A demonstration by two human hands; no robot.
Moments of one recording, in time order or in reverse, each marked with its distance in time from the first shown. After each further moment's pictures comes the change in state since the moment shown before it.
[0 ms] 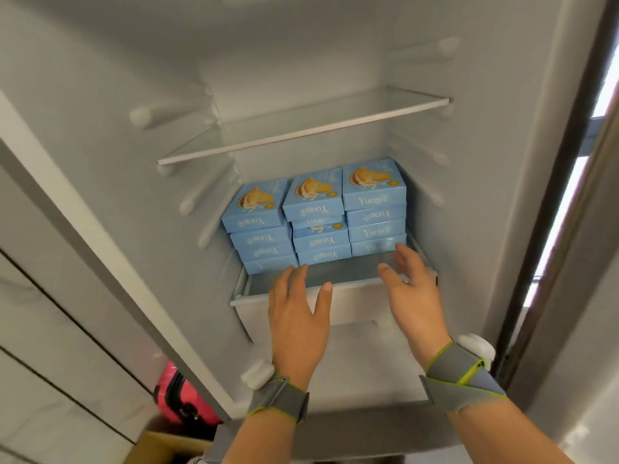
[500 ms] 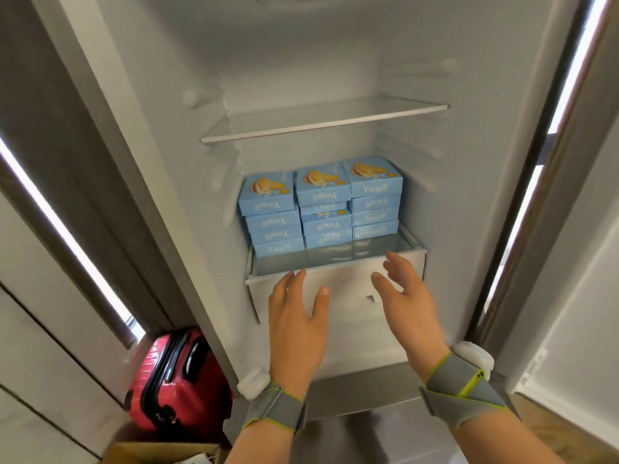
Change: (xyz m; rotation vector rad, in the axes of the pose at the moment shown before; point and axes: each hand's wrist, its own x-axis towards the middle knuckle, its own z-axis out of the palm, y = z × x) left_hand -0.052 -0.033 -0.072 -0.224 -0.132 -0.003; right_hand -0.110 -0.019 0.029 -0.141 0.080 -0.001
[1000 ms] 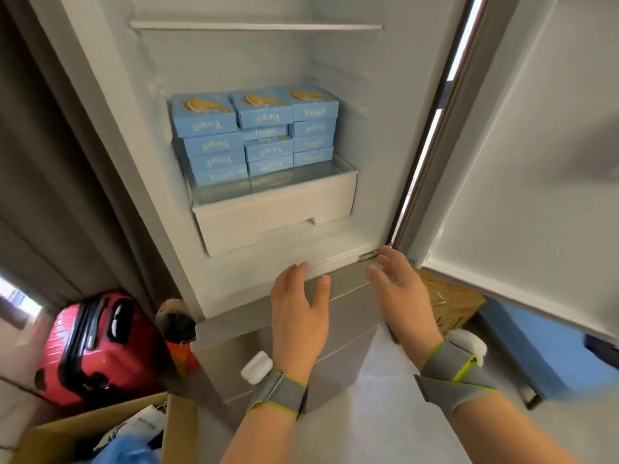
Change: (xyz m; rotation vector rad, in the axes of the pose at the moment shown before) left_hand -0.127 -0.021 0.002 -0.201 -0.330 -0.044; right_hand -0.160 0.022 -0.041 -0.255 0.224 0.173
